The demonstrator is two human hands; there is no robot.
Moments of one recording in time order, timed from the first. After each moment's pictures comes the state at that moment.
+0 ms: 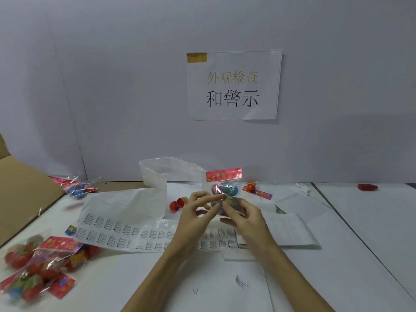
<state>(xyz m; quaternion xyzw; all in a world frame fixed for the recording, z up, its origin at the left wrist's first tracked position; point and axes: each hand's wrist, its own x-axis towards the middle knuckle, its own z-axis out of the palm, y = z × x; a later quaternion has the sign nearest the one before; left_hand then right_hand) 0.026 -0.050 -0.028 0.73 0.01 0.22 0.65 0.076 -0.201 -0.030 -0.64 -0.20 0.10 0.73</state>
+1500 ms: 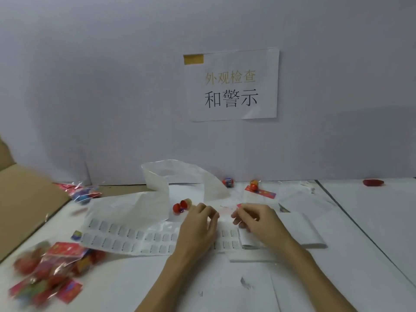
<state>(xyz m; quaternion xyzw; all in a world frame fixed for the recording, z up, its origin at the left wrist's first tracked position) 0.025 -0.045 -0.048 0.92 0.03 0.27 0.27 0.095 -0.235 -0.028 -0.79 -0.25 0.07 0.56</state>
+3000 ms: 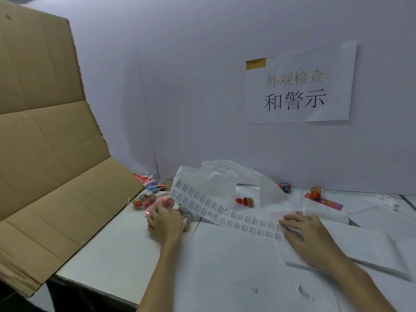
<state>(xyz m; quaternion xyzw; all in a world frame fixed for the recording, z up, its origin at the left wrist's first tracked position) -0.048 0.106 -0.032 0.72 0.53 0.36 0.28 0.109 -0.213 -0.061 -0.90 -0.33 -0.02 0.27</state>
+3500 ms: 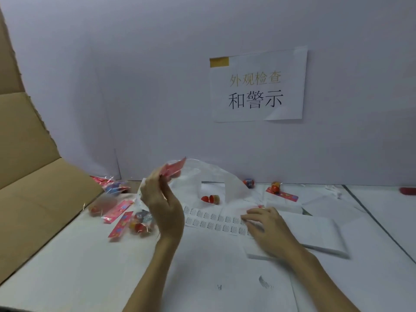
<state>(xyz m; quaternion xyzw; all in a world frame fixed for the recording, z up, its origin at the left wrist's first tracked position) 0.000 0.019 0.006 0.67 0.14 0.67 0.30 0.101 -0.213 -0.053 -0.90 -0.33 -0.01 0.29</state>
